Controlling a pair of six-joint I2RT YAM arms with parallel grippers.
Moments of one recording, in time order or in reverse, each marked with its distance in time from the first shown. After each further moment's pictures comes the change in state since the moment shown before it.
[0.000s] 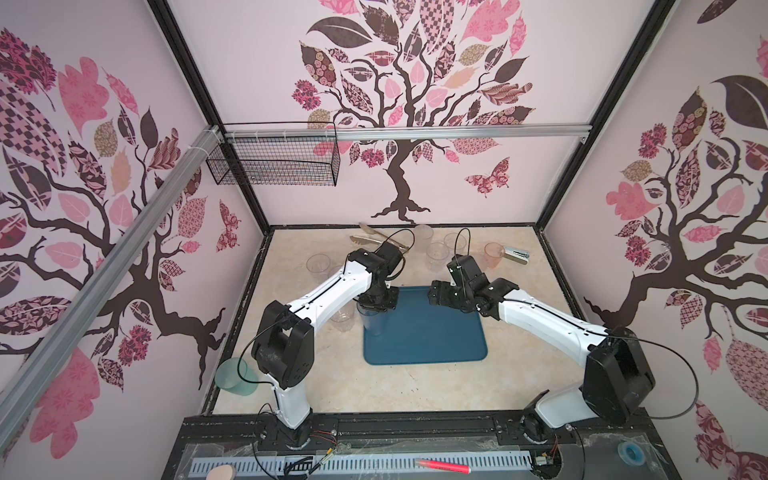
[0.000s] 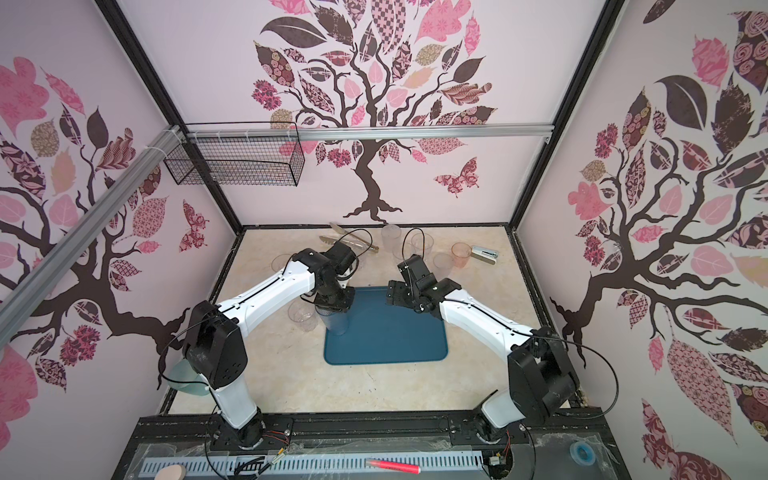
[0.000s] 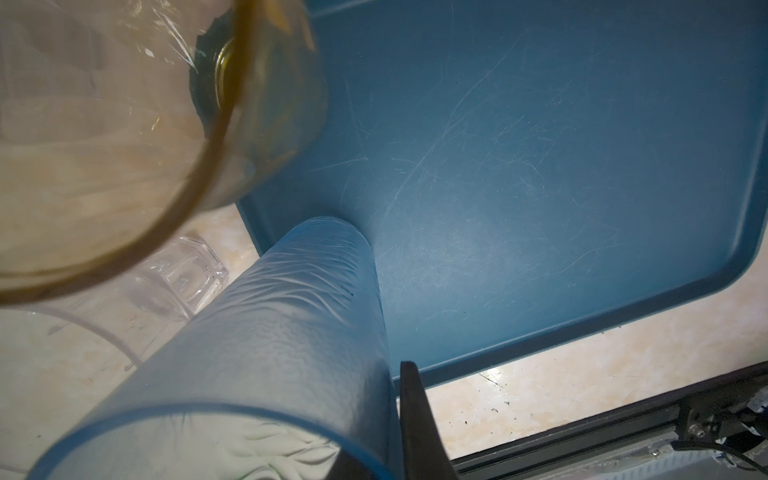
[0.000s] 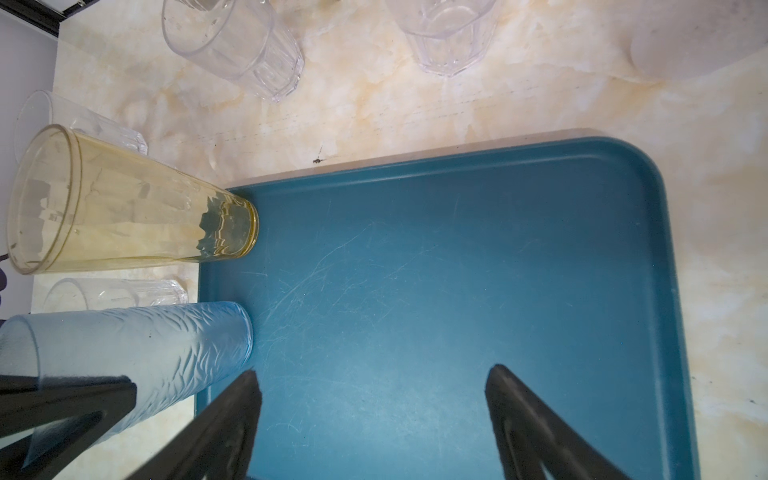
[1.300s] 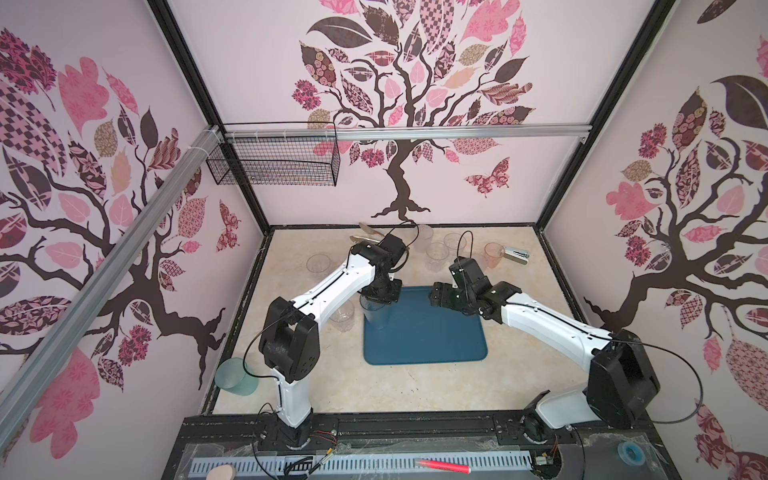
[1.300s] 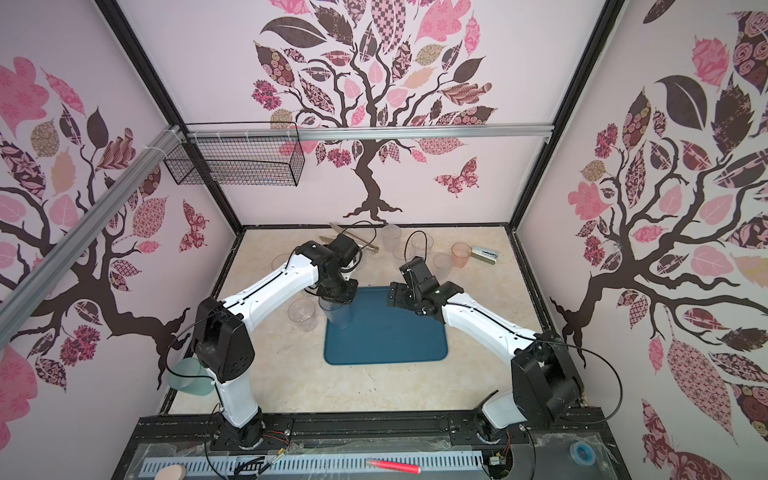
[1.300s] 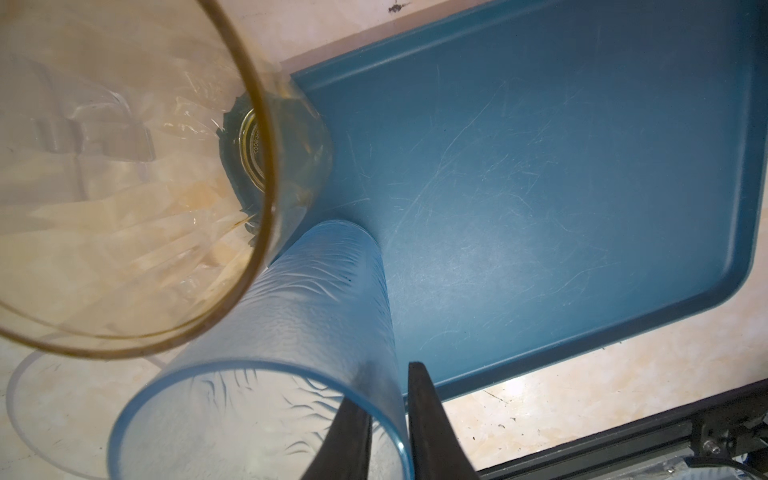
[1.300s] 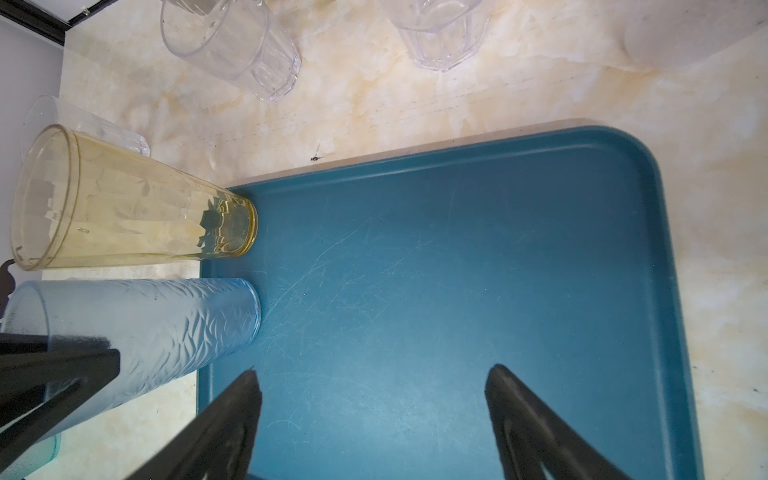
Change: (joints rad) left arm 0.001 0.050 0.122 -0.040 -0.043 0.045; right arm 0.000 -0.030 -0.039 0.021 0.000 0.019
